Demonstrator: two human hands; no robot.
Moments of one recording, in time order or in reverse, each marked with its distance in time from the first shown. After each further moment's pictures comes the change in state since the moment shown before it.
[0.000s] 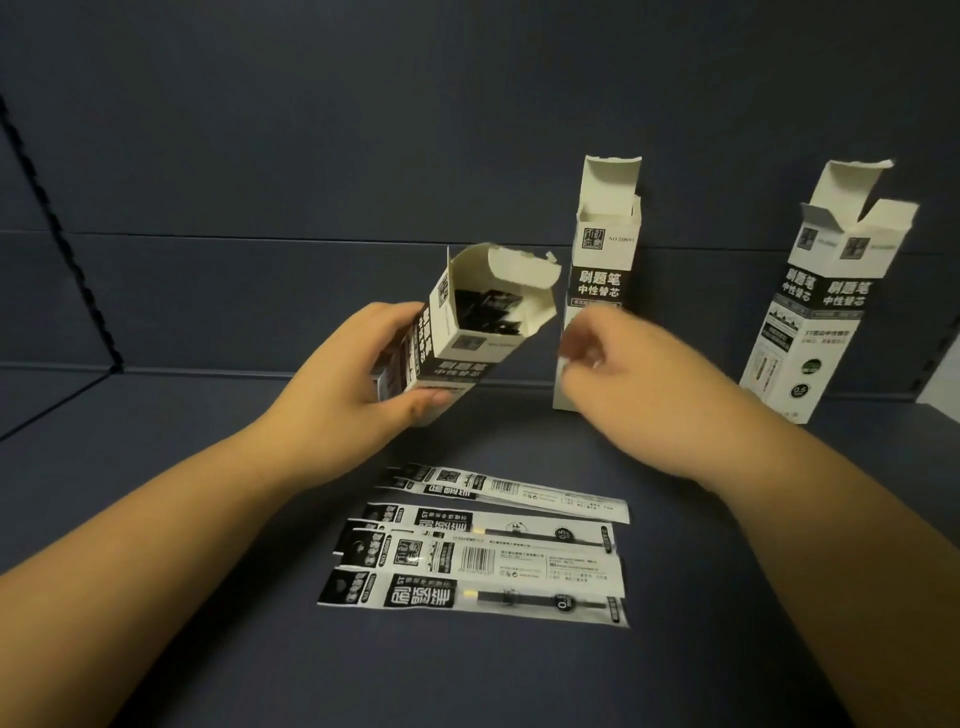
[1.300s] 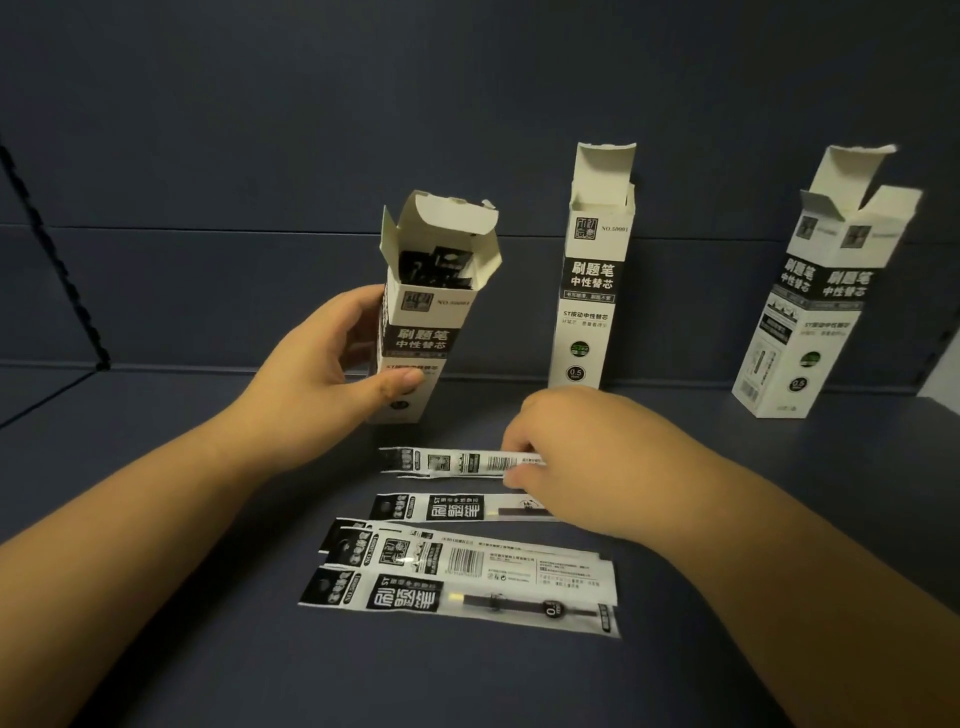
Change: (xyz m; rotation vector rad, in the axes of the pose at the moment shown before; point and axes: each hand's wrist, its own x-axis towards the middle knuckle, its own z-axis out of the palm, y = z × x) left_hand 0.000 0.001 -0.005 -0.209 -0.006 -0.175; right_hand -0.010 -0.014 0.030 -0.472 -0.391 -0.147
